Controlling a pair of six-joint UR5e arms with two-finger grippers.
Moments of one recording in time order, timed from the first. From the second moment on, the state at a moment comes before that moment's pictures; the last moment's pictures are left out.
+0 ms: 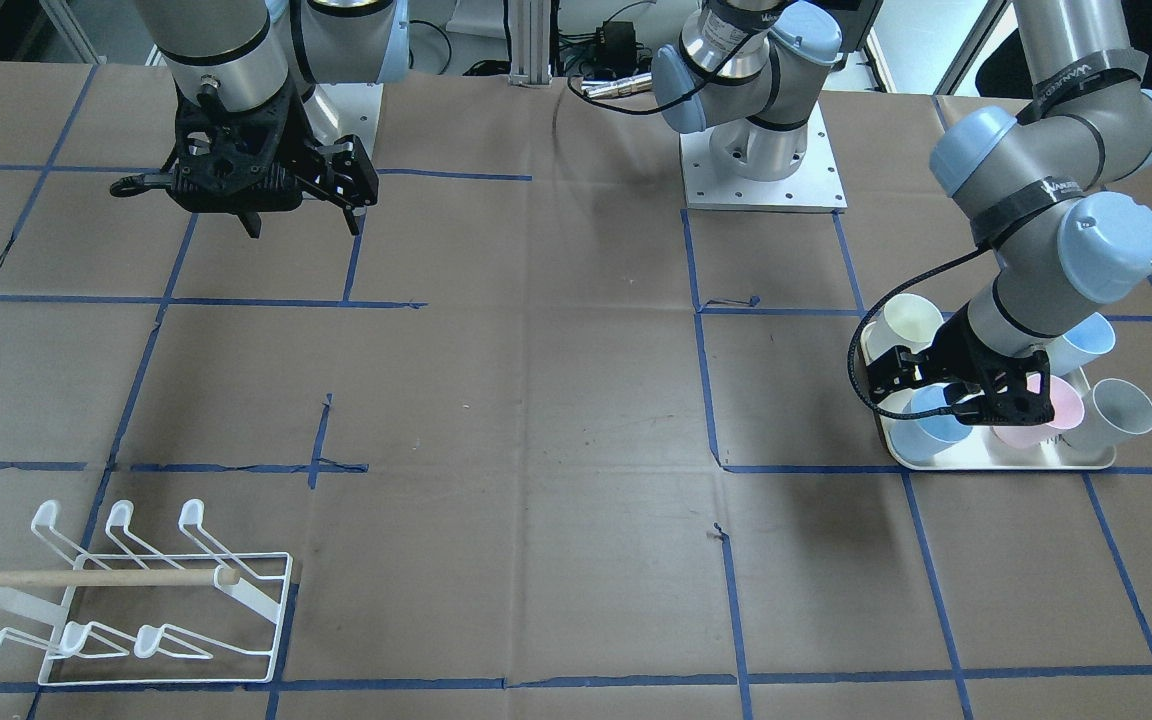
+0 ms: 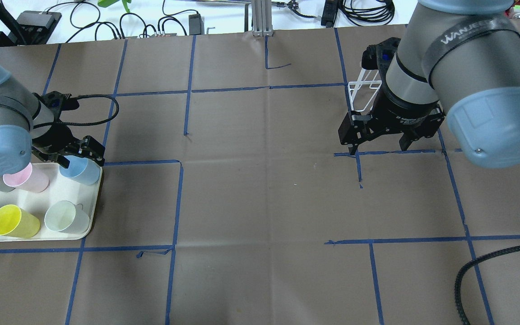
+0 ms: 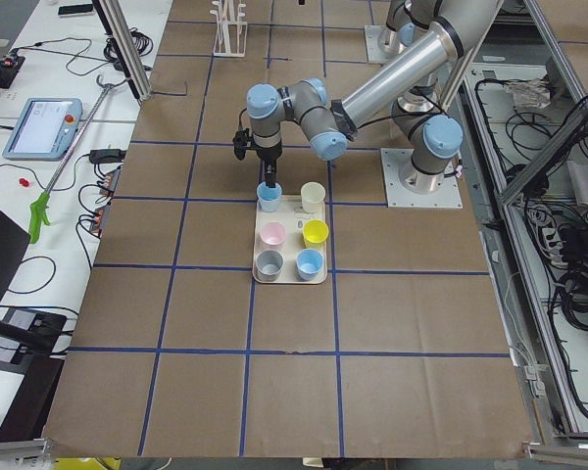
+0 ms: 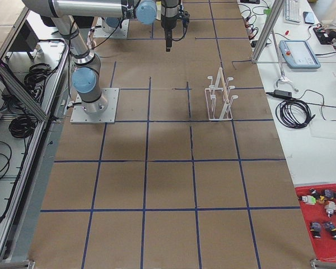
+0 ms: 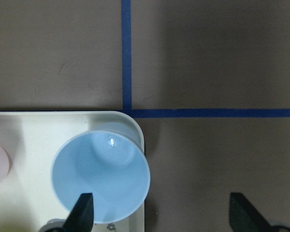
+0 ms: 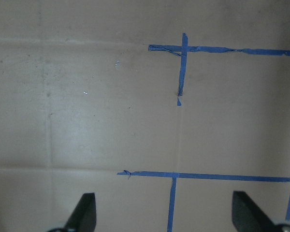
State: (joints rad) left arm -1.16 -1.77 -1.96 -1.05 1.57 0.41; right arm 1.65 -1.67 1.77 -1.64 -1.55 0.03
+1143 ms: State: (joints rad) left arm -1.15 -1.81 -1.99 -0.98 1.62 0.41; right arm 1.65 -1.67 1.77 -1.64 -1.55 0.03
